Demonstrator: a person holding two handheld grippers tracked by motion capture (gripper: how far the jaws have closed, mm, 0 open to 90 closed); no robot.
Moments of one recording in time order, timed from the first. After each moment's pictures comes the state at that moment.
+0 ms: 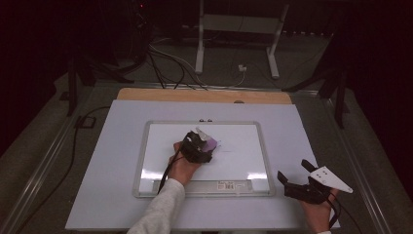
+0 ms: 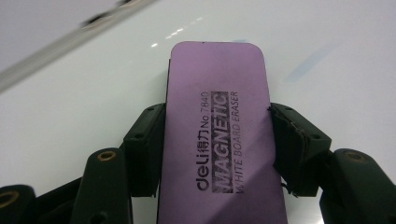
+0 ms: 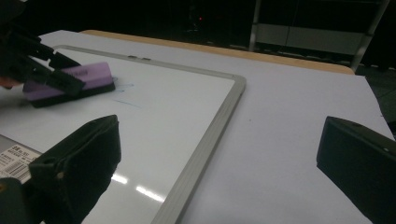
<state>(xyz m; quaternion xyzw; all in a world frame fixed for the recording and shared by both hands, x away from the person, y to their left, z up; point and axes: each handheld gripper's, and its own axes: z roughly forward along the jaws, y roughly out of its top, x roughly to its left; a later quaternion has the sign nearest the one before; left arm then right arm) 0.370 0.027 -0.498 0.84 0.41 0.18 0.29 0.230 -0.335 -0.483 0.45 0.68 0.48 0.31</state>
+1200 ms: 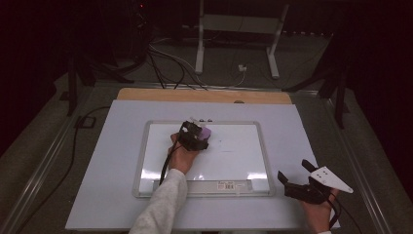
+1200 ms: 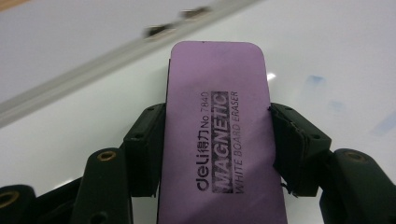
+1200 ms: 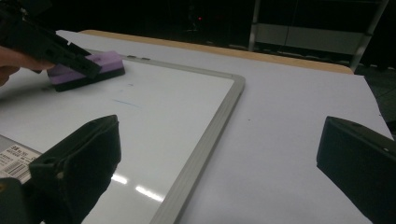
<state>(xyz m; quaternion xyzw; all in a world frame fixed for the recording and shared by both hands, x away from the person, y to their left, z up) 0.408 0.033 -0.499 0.81 0.47 0.19 0.29 0.230 -0.336 -0.483 0.45 0.68 0.48 0.31</state>
